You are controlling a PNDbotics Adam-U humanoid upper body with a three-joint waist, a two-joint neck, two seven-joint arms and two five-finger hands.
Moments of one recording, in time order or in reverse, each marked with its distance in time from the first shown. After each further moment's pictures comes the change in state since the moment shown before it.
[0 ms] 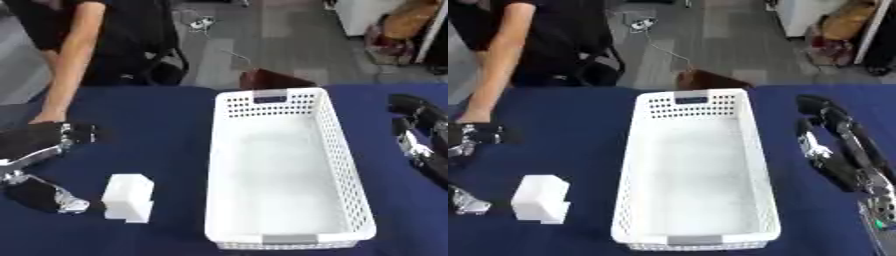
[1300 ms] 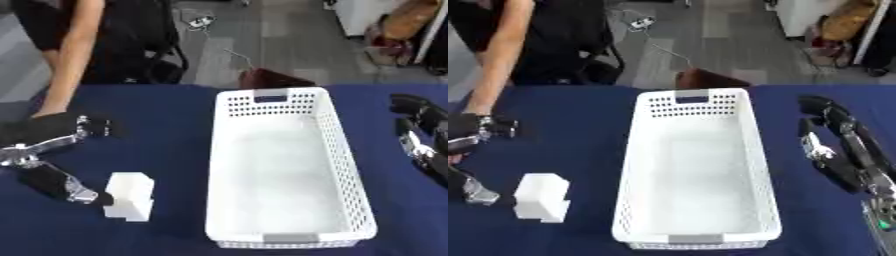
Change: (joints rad) left arm -0.129 0.004 -0.082 0.108 0.058 -0.014 -0.080; right arm 0.000 -0.007 0.005 0.000 0.000 -0.002 0.002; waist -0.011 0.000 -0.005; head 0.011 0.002
